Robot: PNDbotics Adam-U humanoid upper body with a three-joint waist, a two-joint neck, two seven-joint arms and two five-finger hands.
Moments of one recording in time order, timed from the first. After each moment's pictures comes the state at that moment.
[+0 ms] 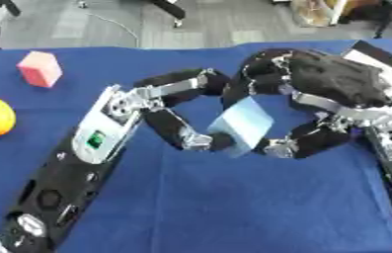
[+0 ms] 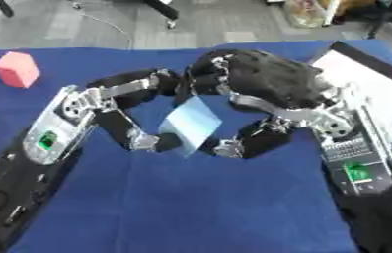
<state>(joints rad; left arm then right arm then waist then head) -0.72 0.16 -0.38 -1.48 -0.01 -0.27 -0.81 -0.54 -0.32 0.27 -1.99 0.64 -0.46 0.57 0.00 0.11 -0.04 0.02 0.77</state>
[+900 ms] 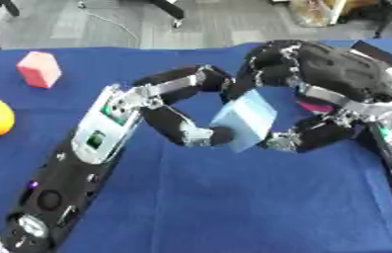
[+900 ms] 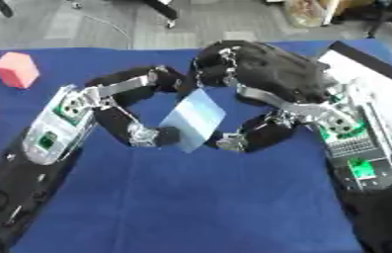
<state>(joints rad) -0.71 0.16 -0.36 -1.48 -0.04 -0.27 -0.79 -0.55 -0.33 0.25 -1.98 0.66 -0.47 0.50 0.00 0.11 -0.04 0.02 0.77</state>
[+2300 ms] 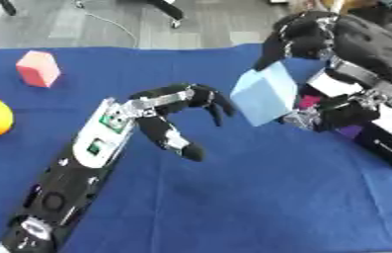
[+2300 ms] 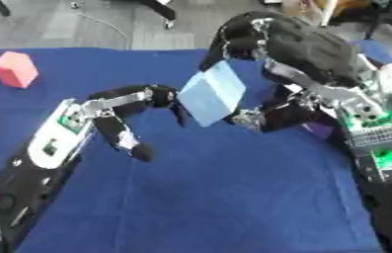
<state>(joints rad) -0.65 0.16 -0.27 -1.31 -0.14 -0.28 -0.73 -0.55 -0.42 0.12 -1.98 0.65 -0.45 0.36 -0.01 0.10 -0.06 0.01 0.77</state>
